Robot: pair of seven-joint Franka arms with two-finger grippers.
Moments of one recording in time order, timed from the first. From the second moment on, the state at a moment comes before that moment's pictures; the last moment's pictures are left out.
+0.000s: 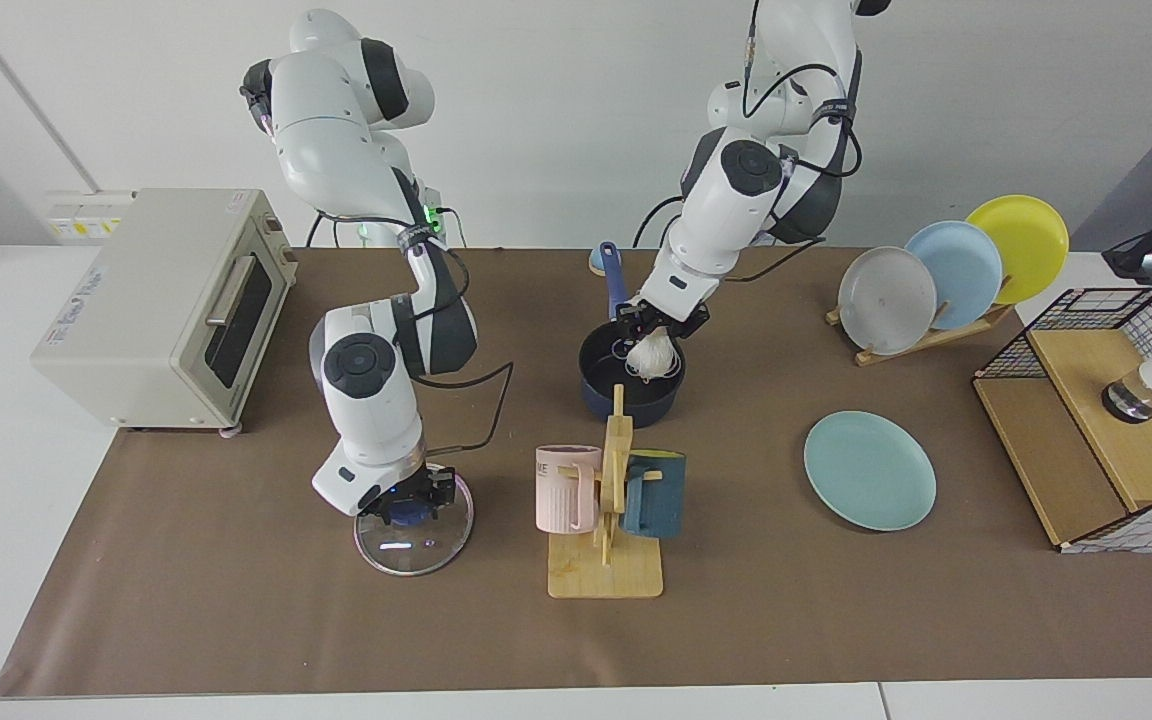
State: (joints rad) left arm 0.05 0.13 -0.56 -1.95 -0.18 2.13 -0.57; right arm 0.09 0.72 0.13 -1.32 -0.16 2.09 0.15
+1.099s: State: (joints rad) left arm 0.01 0.20 -0.58 -2.09 -0.12 2.34 -0.56; right arm 0.09 0.29 0.15 -1.60 -0.11 1.94 0.15
